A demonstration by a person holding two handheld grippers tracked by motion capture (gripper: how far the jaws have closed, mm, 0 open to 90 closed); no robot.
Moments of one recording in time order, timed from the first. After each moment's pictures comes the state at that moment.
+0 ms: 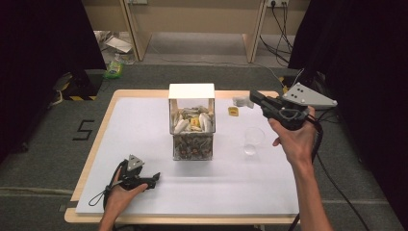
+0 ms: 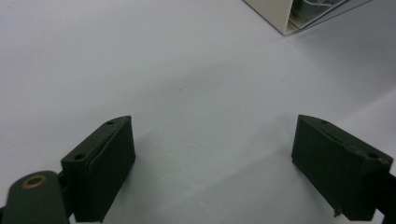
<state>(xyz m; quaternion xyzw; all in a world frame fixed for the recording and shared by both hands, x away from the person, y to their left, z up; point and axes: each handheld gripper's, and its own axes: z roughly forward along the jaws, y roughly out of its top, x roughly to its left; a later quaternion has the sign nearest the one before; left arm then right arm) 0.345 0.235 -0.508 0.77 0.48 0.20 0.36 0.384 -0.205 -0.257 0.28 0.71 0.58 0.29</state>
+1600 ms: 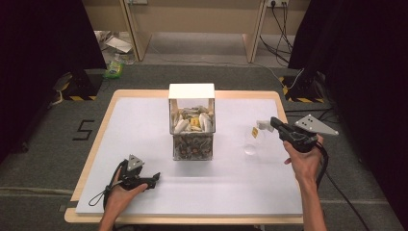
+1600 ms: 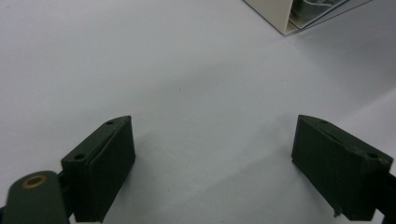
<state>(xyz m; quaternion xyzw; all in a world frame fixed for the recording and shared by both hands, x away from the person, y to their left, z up) 0.345 0.235 -0.509 0.77 0.48 0.20 0.36 0.395 -0.267 -0.364 0.37 0.70 0.53 0.30</state>
